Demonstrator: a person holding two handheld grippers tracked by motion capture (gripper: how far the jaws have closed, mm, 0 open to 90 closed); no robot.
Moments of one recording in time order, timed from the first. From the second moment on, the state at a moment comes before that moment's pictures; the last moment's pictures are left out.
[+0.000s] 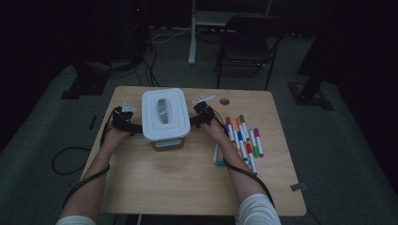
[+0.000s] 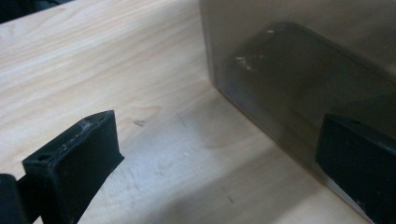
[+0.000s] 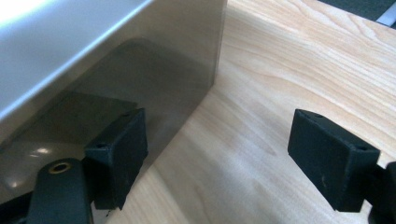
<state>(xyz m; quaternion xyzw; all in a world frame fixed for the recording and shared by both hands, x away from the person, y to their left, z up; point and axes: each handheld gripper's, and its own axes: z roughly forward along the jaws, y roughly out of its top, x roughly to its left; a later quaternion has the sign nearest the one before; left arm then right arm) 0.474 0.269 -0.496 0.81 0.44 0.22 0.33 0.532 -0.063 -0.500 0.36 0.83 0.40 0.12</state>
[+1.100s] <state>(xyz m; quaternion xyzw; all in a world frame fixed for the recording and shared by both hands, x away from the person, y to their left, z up) 0.373 0.240 -0.493 0.84 0.38 0.20 0.34 0.461 -0.088 -0.499 0.31 0.85 0.41 0.09</state>
